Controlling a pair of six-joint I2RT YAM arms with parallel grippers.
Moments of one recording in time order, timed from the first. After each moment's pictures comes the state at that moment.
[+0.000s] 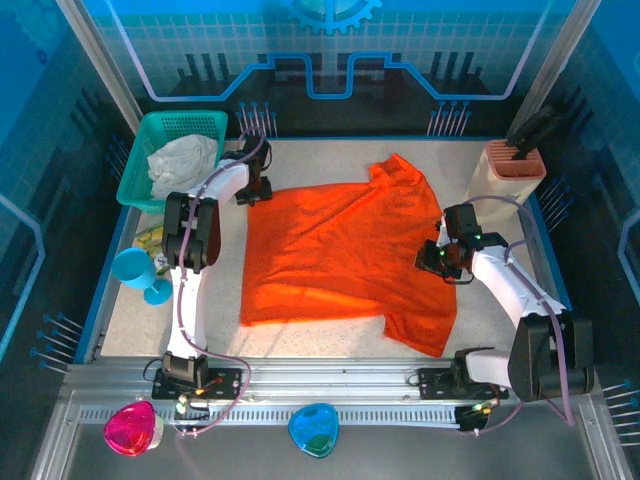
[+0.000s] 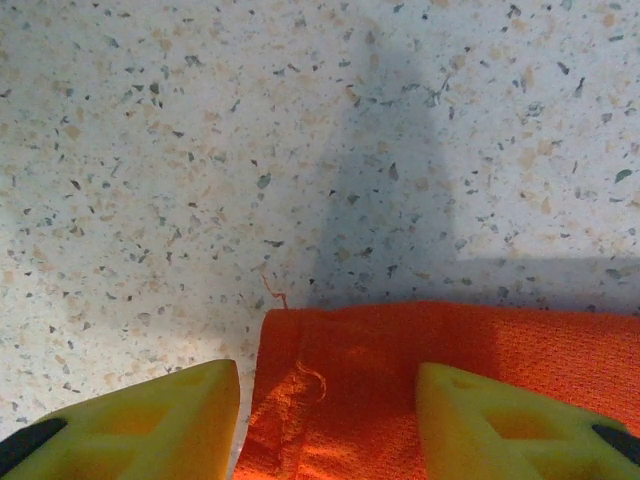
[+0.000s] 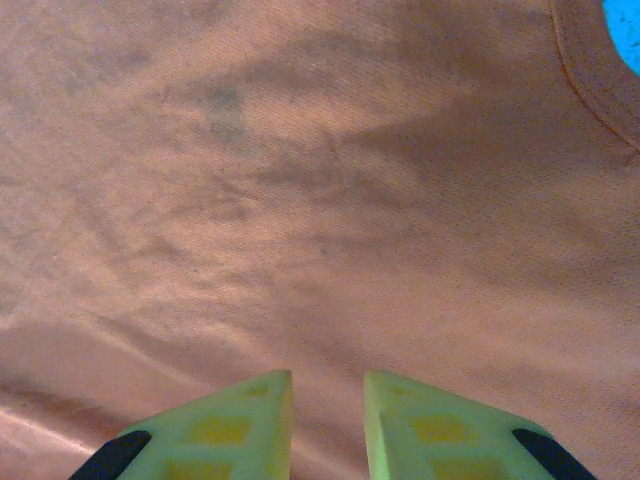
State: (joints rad) left arm -0.15 2.32 1.90 -0.82 -0.17 -0.43; right arm 0.09 1.27 0.80 -0.71 -0.21 0.42
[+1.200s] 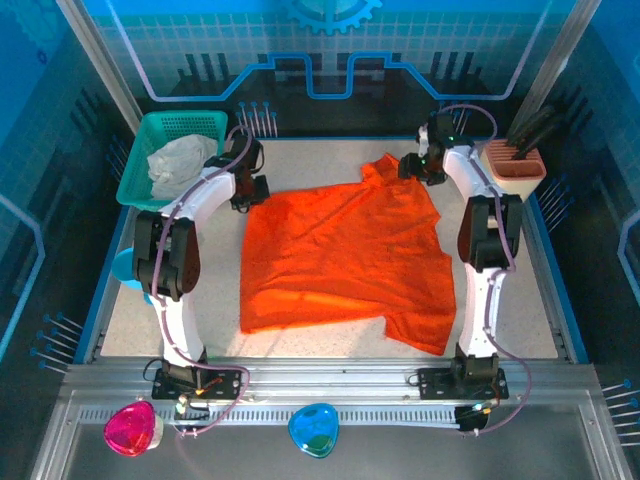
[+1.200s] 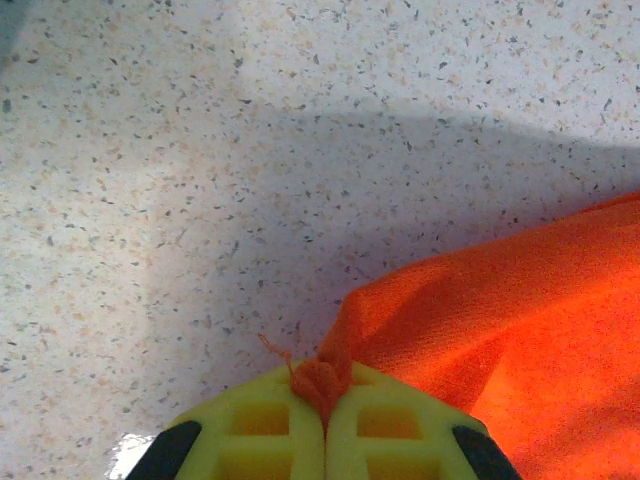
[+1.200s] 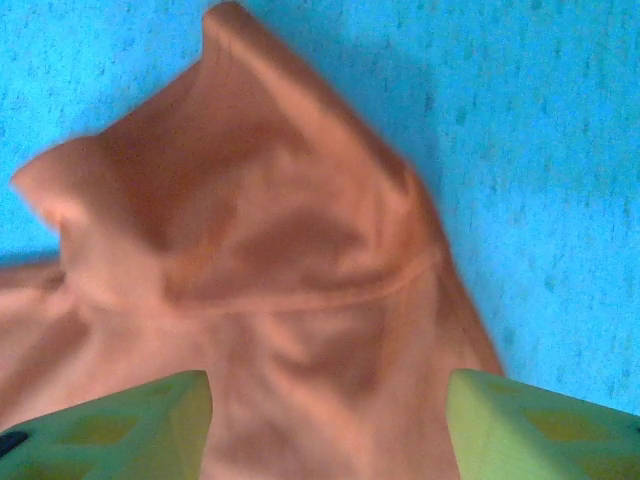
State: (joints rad) left arm -0.18 1.97 1.59 -0.75 -0.06 -0.48; right arm 0.05 2.32 2.09 -0.84 -0.14 0.13
